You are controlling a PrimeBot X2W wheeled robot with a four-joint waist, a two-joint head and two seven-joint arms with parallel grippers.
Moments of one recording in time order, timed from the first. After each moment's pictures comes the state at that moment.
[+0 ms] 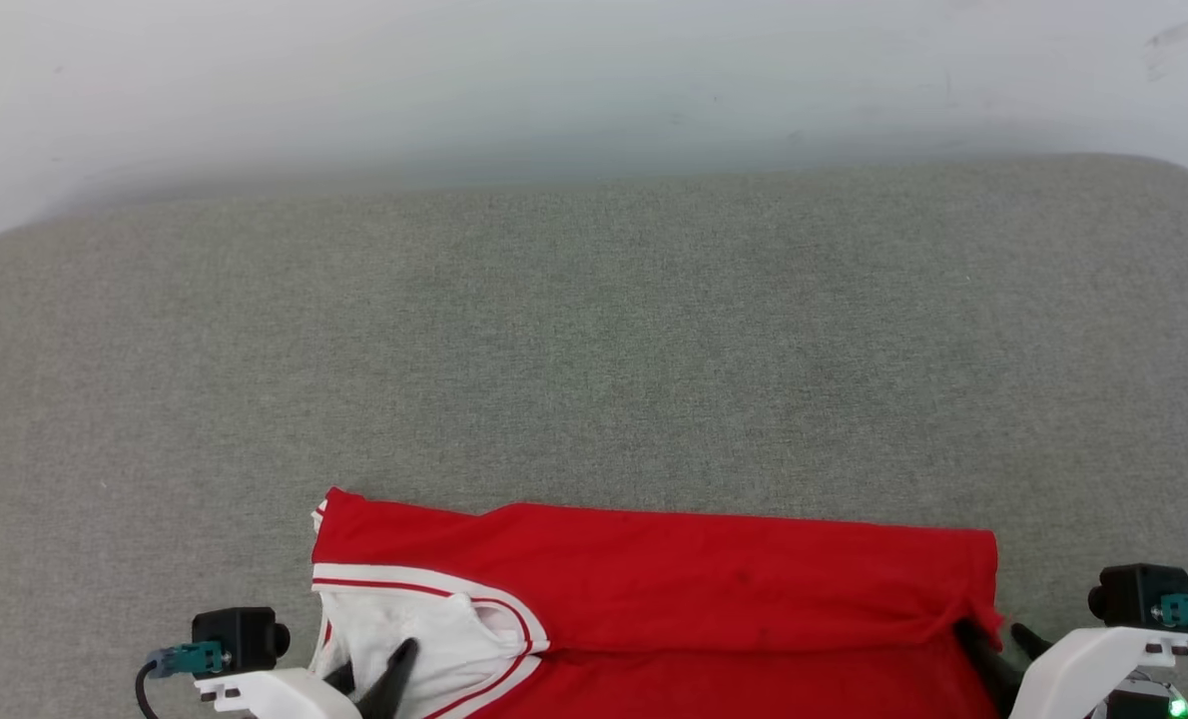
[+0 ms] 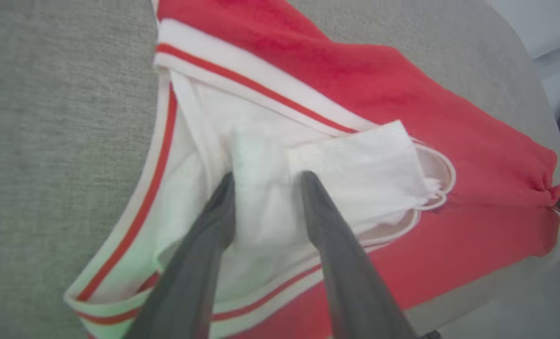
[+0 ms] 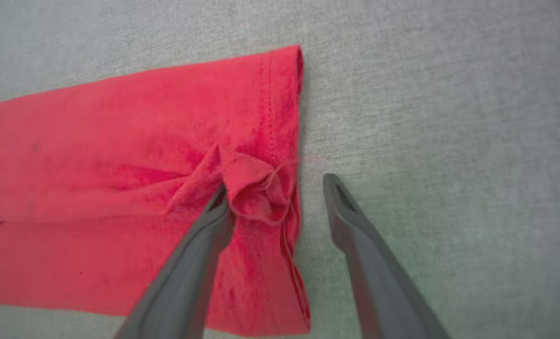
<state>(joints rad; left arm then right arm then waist) 0.00 0.50 -0.48 0.11 -1.00 0.12 0.12 0.03 -0.15 -0.09 0.19 0.40 0.13 0.45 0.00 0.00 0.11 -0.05</state>
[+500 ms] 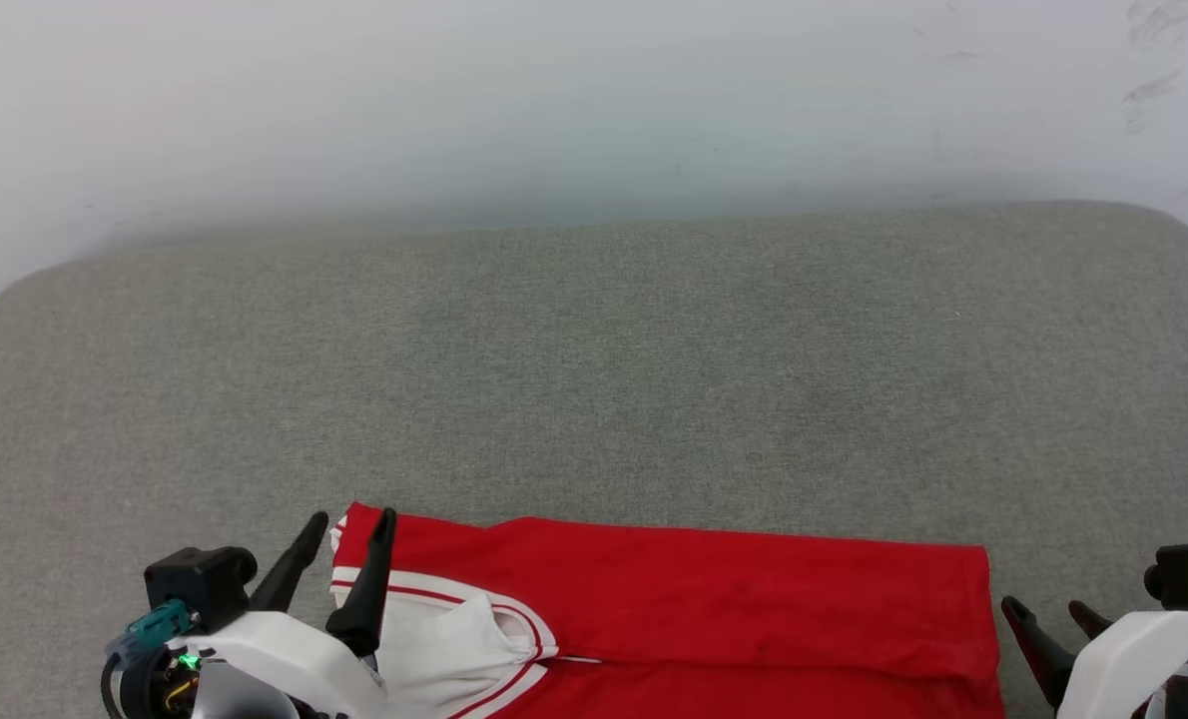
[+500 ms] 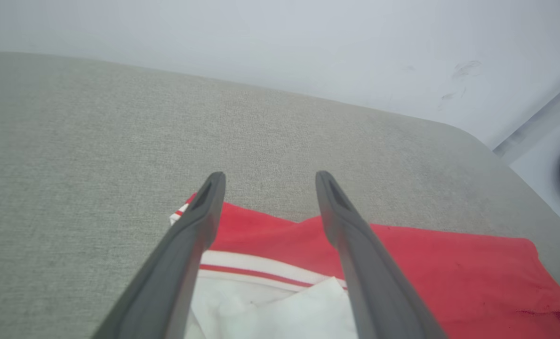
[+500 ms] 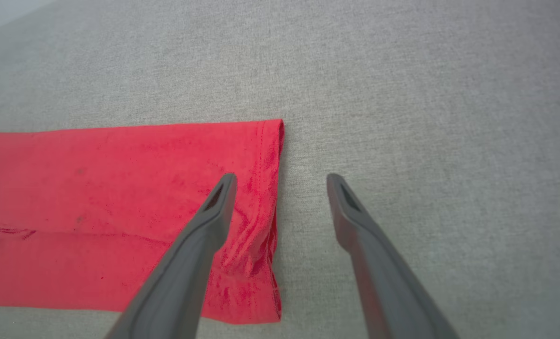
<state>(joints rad) -0.06 0.49 -0.45 0.05 -0.83 0.16 -0.13 0.06 -0.17 -0.14 0.04 0.38 0.13 0.51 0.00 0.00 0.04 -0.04</state>
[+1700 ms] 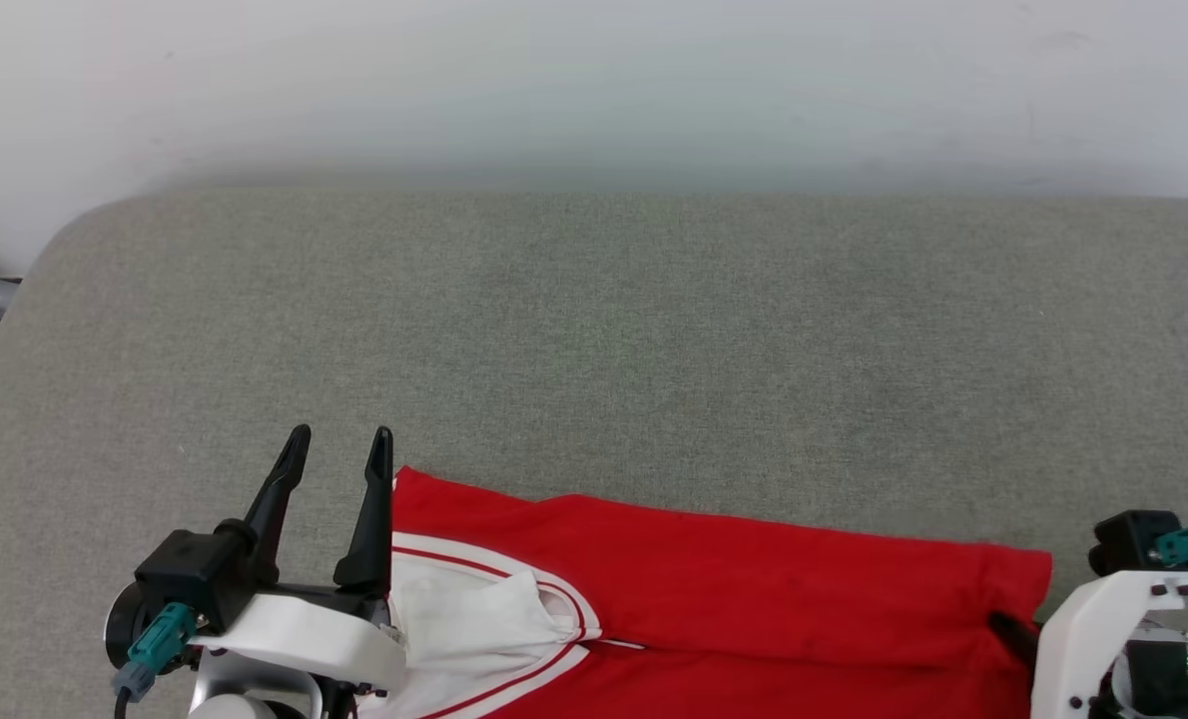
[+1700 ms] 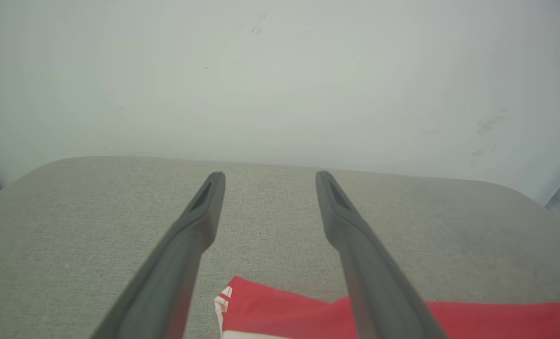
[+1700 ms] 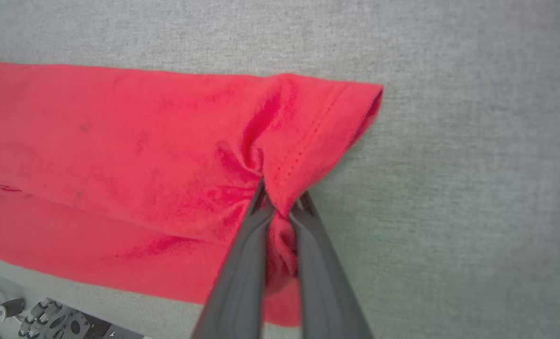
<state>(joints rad) -0.08 0.41 -0.38 -0.07 -0.57 0.21 -0.26 -0.04 -0.23 -0.05 0.16 0.45 0.13 0.69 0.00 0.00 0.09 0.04</state>
